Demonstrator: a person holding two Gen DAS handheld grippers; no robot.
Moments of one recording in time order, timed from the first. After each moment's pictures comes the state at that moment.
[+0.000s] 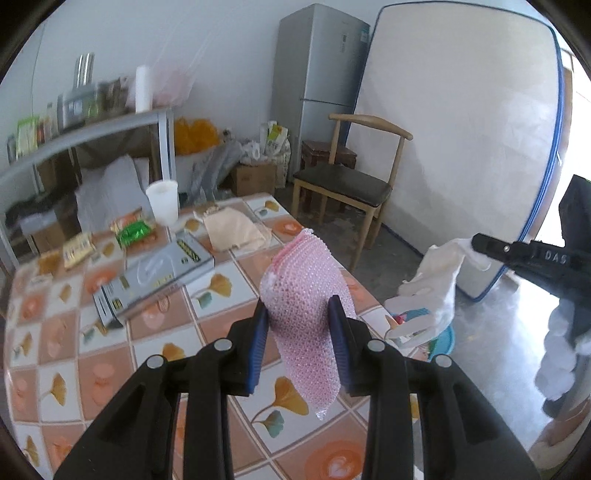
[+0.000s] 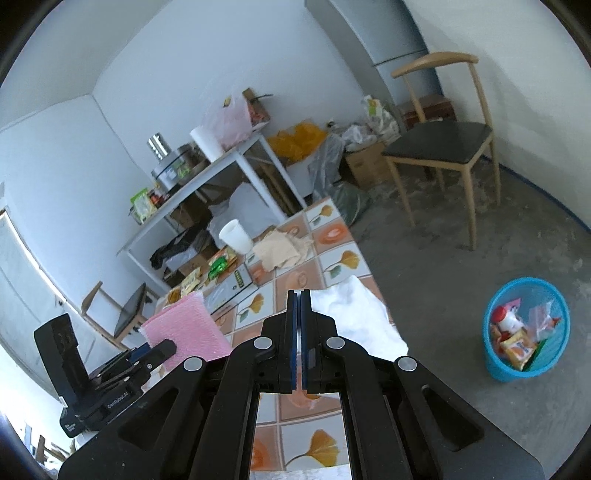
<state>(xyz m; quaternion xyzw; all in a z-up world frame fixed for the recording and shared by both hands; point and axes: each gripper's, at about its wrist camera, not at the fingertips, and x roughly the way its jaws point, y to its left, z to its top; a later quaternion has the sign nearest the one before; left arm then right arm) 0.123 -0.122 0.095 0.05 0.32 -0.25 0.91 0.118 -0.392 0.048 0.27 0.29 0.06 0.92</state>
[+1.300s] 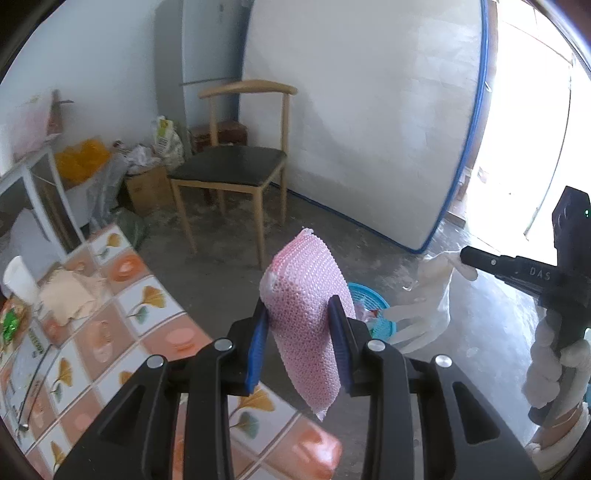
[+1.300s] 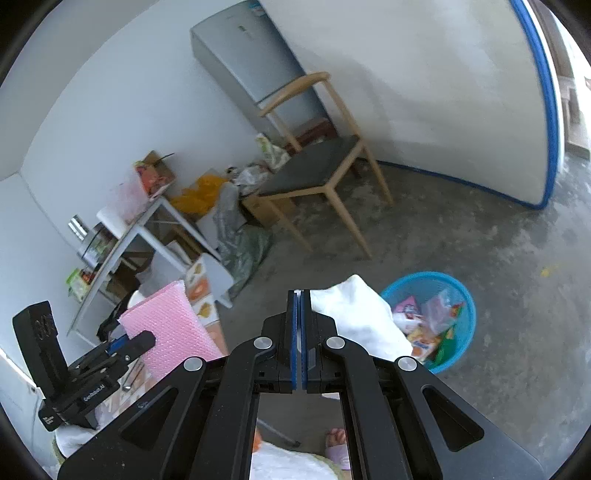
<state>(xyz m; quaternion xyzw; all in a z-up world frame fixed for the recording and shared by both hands) 0.145 -0.358 0.066 0.14 0.34 -0.41 0.83 0.045 -0.561 -0.009 0.36 0.26 -0.12 0.89</state>
